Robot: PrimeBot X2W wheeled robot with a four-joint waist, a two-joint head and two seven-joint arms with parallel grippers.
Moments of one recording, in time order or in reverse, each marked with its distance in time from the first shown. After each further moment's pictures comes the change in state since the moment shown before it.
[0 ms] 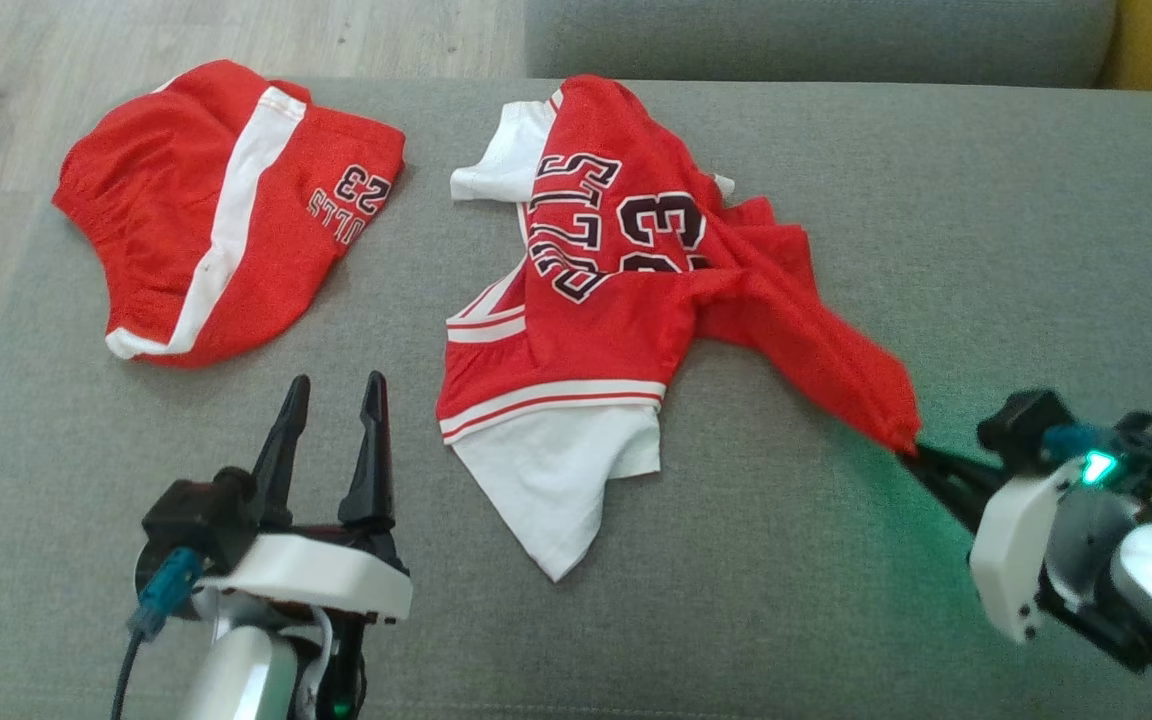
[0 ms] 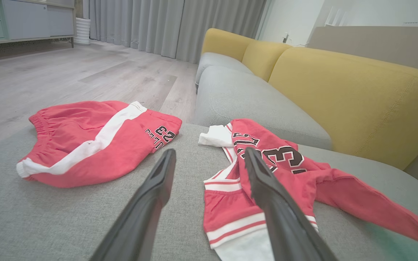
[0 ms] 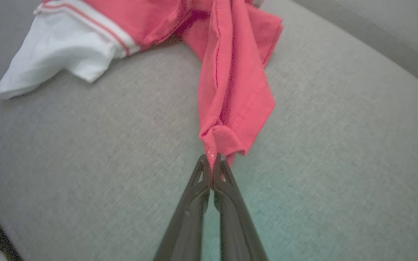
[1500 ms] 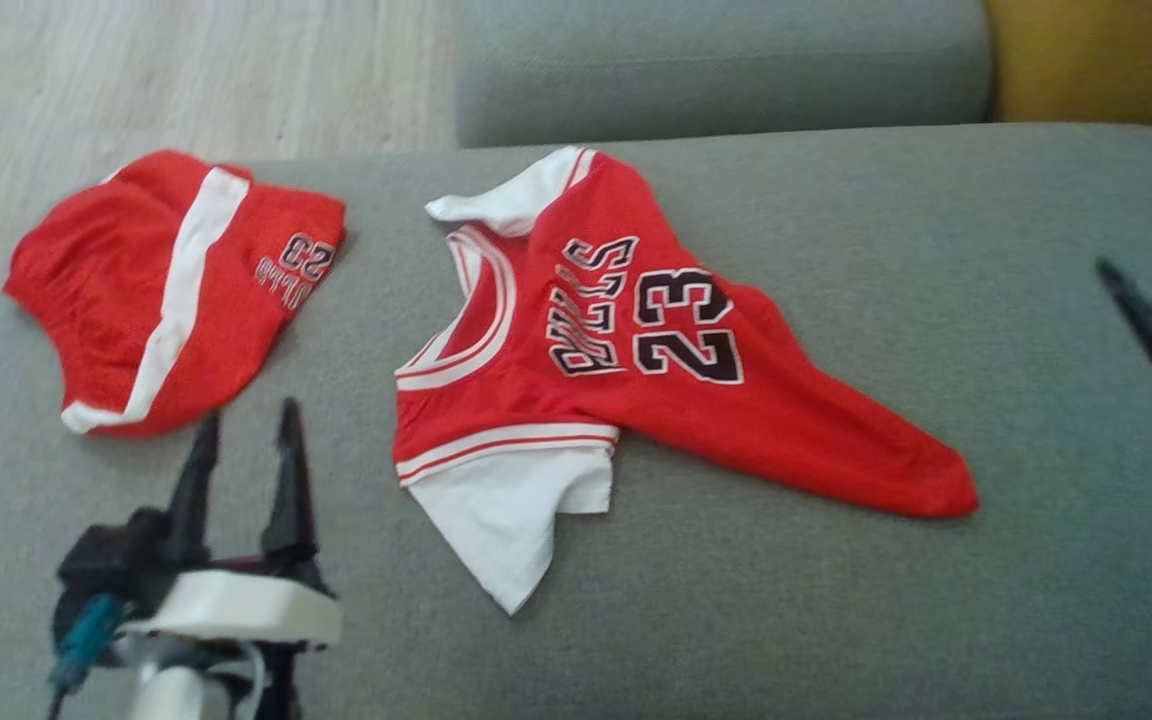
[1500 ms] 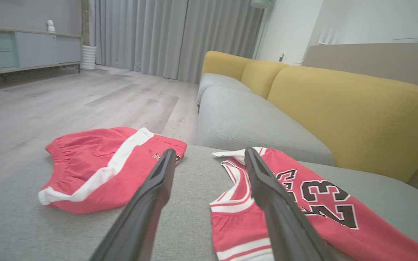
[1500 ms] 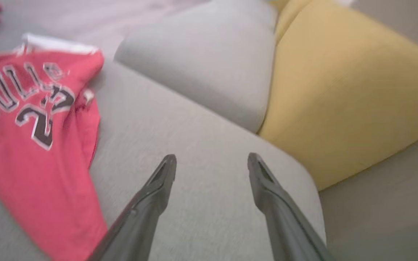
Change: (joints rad) left arm 0.082 0.014 0.127 -0.055 0.037 -0.008 0.000; right arm -0.152 -0.148 -0.162 0.104 -0.007 0.000 -0.019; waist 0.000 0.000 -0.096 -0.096
